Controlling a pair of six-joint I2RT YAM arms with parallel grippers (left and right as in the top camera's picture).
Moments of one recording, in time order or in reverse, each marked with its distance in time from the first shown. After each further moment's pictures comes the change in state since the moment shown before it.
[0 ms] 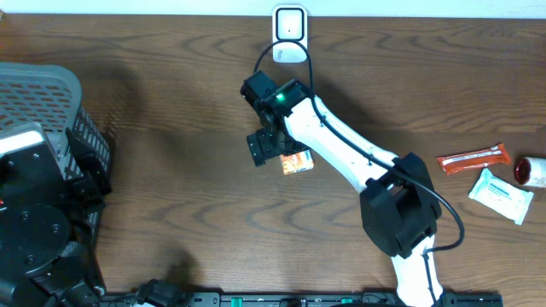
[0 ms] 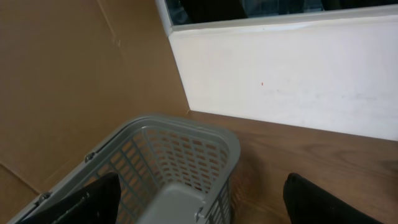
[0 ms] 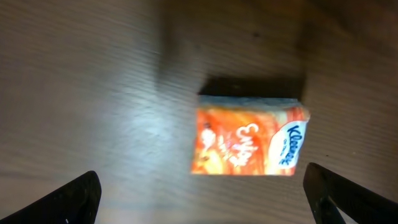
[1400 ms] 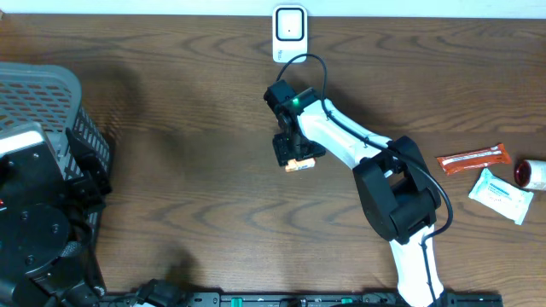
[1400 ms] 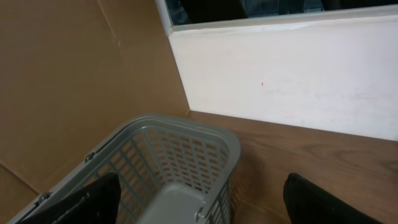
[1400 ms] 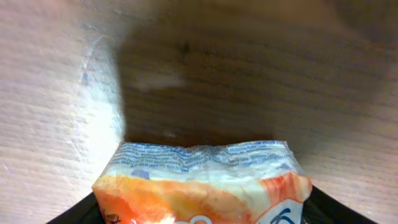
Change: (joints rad) left arm 0.000 0.000 0.000 0.000 0.000 0.000; right arm -0.084 0.053 -0.150 0.142 -0.010 -0.032
